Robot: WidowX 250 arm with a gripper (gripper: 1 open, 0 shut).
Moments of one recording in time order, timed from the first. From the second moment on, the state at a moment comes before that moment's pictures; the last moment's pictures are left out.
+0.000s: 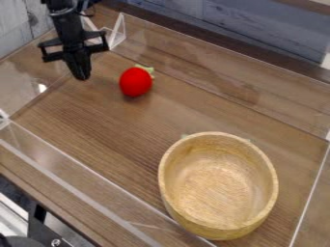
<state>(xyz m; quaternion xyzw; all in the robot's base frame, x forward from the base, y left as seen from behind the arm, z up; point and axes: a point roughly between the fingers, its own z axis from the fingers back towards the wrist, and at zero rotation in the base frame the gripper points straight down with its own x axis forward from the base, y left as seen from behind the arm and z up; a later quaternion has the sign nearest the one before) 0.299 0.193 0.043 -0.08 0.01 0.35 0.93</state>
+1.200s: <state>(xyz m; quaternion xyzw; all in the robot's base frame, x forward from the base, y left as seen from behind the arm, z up) 0.302 0.168 0.046 -0.07 0.03 0.34 0.94</state>
